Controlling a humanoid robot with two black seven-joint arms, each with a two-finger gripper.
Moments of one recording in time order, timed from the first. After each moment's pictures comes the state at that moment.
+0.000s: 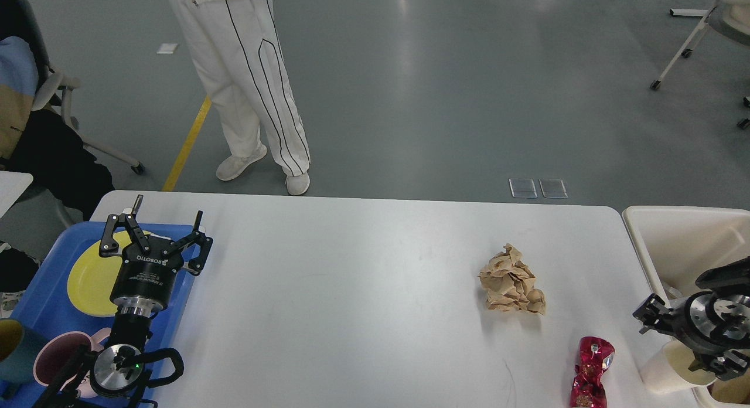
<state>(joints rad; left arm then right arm) -0.16 0.08 -1.48 -0.93 0.17 -0.55 -0.19 1.31 -0.58 -1.20 1.10 0.21 0.15 -0.21</state>
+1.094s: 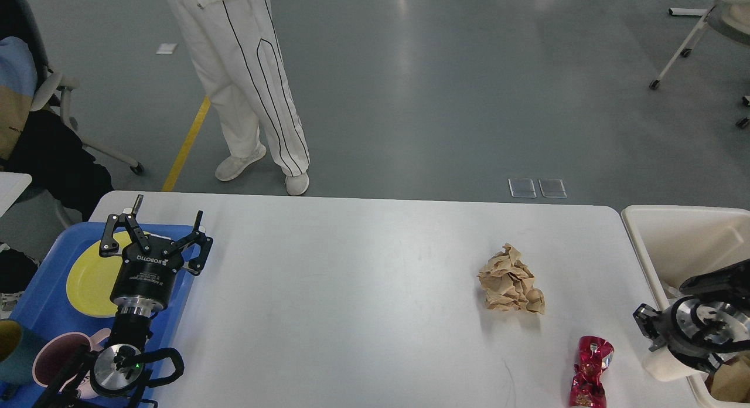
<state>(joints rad) -0.16 0.08 -1.48 -0.93 0.17 -0.55 -0.19 1.27 -0.55 -1.16 1.07 0.24 0.10 -0.21</state>
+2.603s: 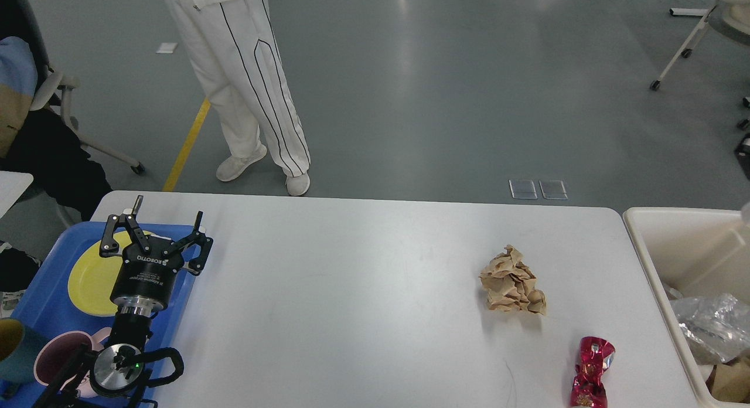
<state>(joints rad) -0.16 0.08 -1.48 -0.93 0.17 -0.55 -0.19 2.31 -0.52 -1.77 1.43 0.29 0.36 -0.26</state>
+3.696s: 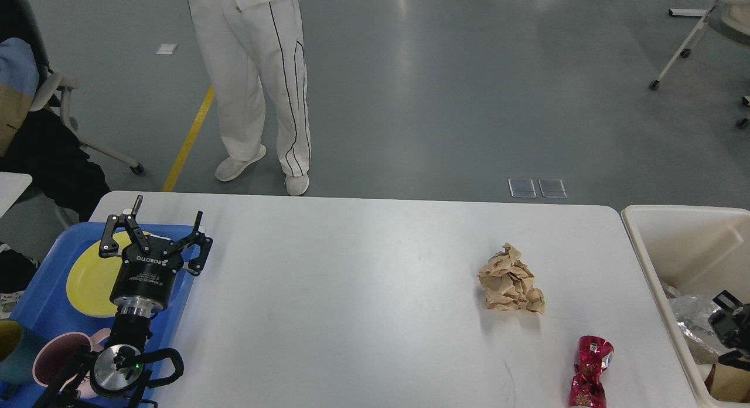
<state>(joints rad) -0.16 0.08 -1.48 -0.93 0.17 -0.55 -0.19 0.62 -0.38 -1.00 0.04 0.29 -0.01 -0.25</state>
